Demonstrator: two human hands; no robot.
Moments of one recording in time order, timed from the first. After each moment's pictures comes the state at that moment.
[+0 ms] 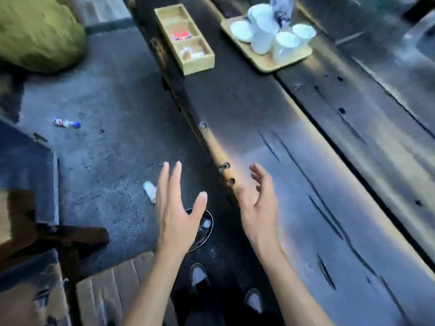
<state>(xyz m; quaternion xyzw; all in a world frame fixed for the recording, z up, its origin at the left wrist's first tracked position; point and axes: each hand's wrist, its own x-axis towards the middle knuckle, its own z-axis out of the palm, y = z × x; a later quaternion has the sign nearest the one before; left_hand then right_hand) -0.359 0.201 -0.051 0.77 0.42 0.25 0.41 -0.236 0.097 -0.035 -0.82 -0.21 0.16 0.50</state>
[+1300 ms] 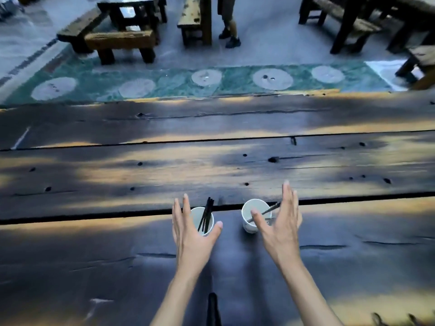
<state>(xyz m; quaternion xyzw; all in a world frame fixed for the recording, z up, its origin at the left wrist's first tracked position) -0.194 -0.375 0.056 0.89 -0.03 -0.01 0.46 -0.246 -0.561 0.078 -0.87 0.24 -0.21 0.38</state>
